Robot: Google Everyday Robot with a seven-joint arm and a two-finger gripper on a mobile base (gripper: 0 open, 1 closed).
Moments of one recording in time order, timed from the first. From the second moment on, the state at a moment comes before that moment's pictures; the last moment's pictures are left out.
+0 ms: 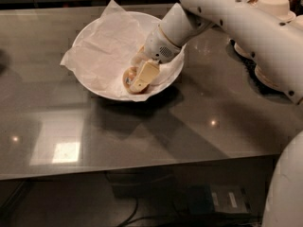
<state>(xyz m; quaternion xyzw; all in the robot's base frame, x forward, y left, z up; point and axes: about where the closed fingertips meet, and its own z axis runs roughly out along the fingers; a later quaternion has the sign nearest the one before) 0.607 0.028 0.865 -0.68 0.66 0.22 0.25</state>
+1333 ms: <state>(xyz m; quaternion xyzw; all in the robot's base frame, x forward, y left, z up) 0.606 0.038 0.843 -0.68 0.66 0.24 0.22</state>
